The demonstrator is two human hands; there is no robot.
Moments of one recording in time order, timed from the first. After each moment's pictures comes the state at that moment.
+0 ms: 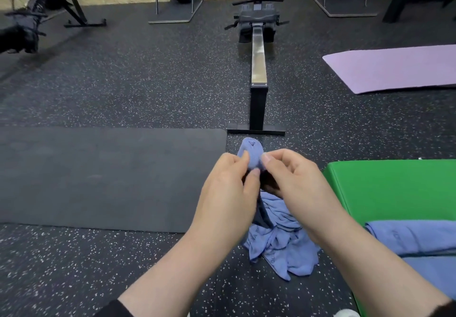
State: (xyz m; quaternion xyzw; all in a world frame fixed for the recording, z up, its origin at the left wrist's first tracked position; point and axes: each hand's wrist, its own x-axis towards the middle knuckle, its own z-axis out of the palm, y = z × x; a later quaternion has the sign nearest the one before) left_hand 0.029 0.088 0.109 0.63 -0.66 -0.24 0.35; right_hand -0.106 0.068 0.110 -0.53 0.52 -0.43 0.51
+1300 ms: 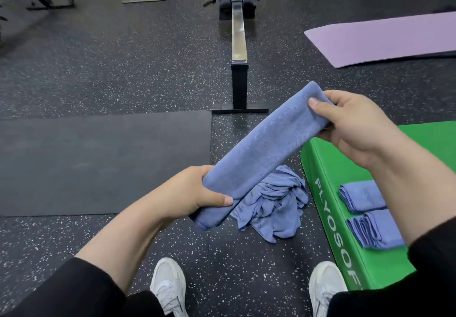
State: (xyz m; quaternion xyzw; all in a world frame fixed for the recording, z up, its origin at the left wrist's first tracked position) left_hand 0.072 0.106 0.093 0.60 -0.60 -0.51 0.13; right_hand -0.221 0.040 0.126 -0.49 0.54 -0.46 0.50
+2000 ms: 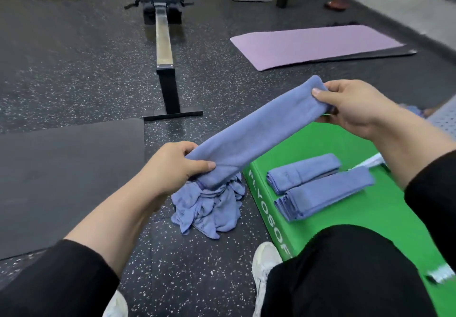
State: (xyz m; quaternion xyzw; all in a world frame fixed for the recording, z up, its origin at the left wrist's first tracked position) left_hand -0.038 0.085 0.095 0.55 -0.63 -0.50 0.23; right_hand -0.387 0.079 0.160 -0.47 0.66 -0.42 0.40
